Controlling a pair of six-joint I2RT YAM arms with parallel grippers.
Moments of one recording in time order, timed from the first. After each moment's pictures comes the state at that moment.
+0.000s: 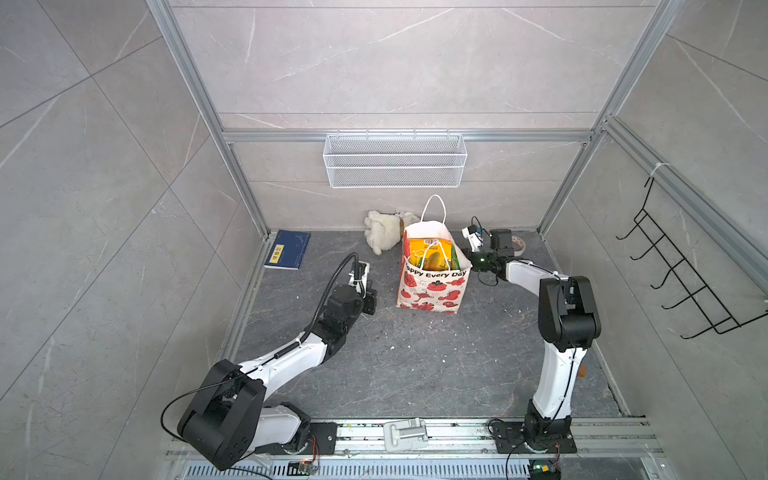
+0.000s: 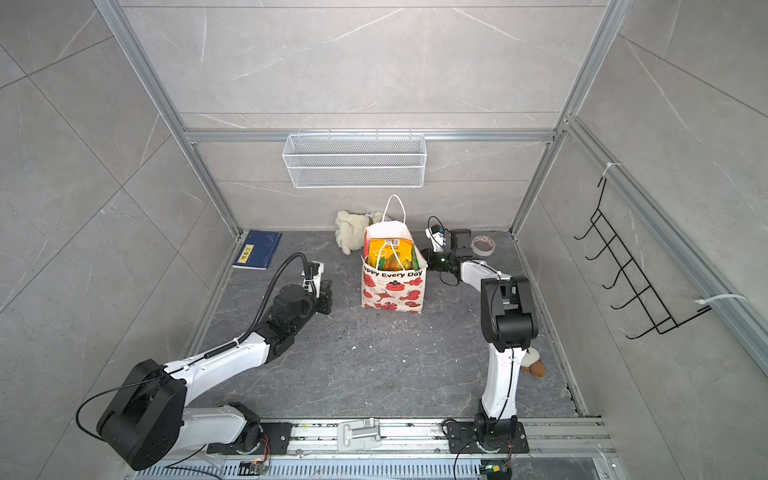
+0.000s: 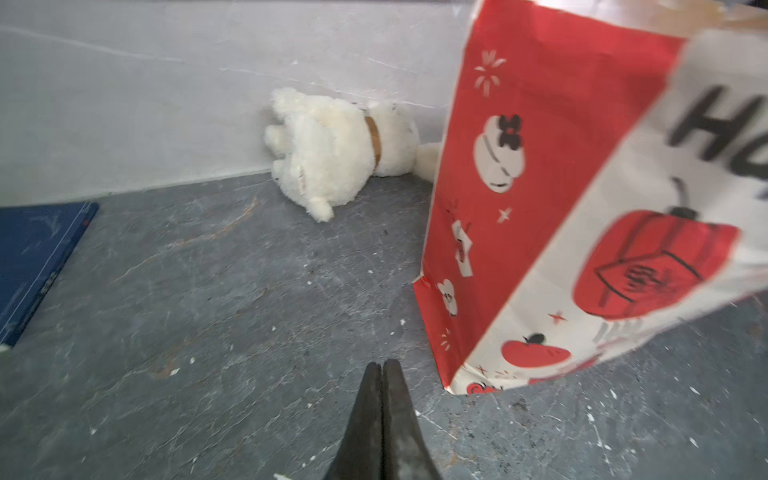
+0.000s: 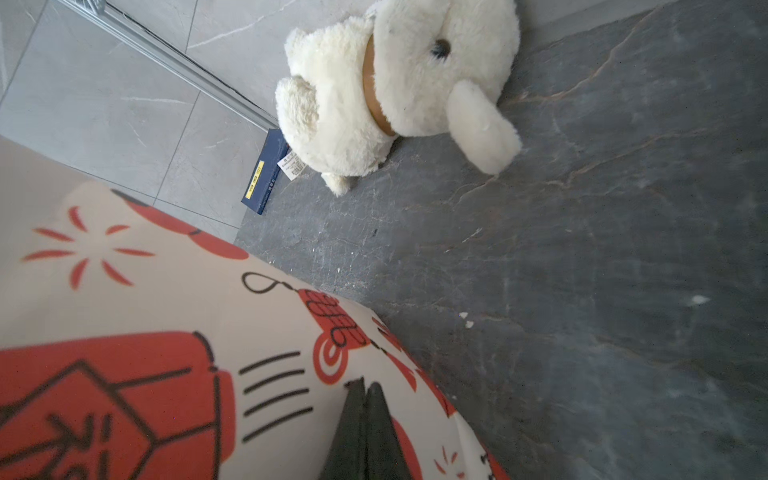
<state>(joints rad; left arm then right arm) -0.53 1.30 0.59 0.39 -0.14 -0.14 0.11 2.03 1.38 0.00 -0.81 0.34</state>
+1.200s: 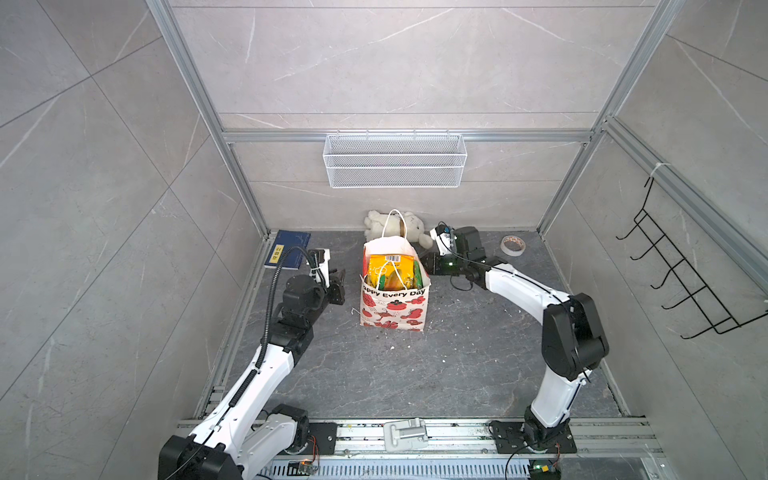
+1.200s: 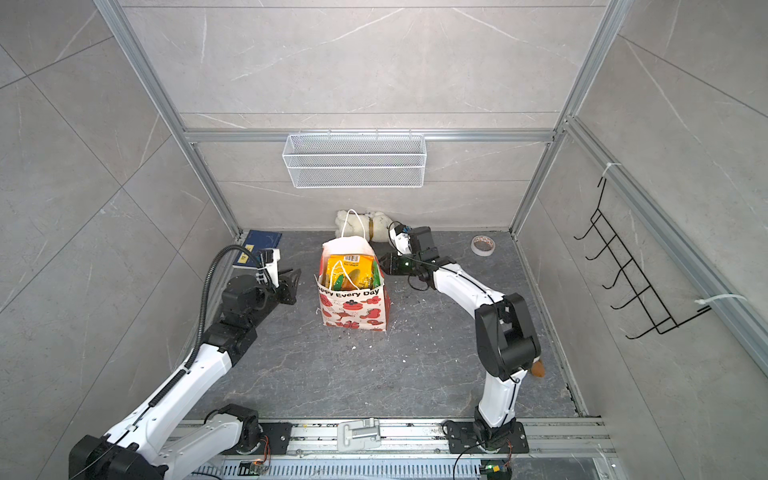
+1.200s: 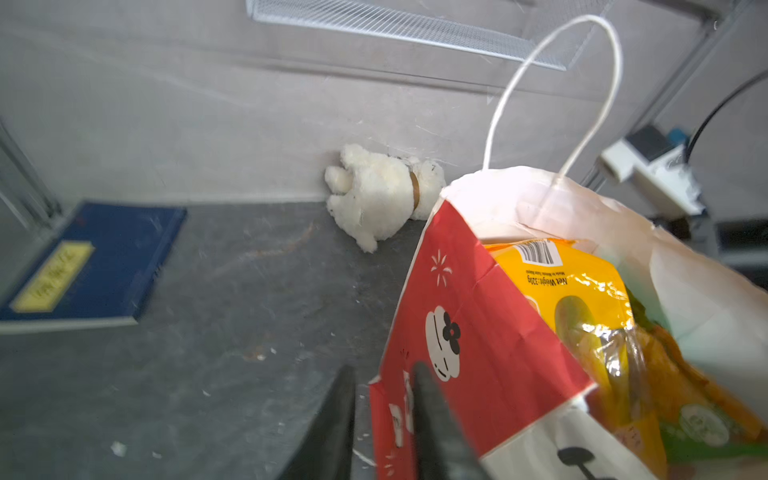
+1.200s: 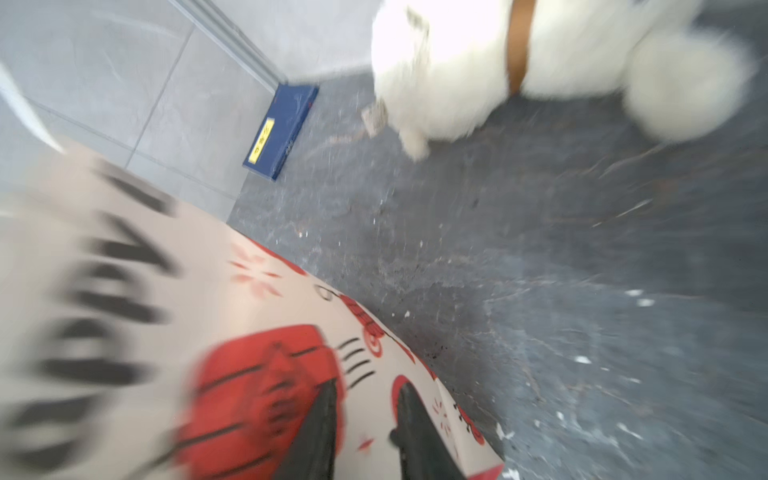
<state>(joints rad) -0.29 1.00 0.79 -0.02 0.09 -0.17 0.40 1.79 1.41 -0.23 -0.45 0.35</state>
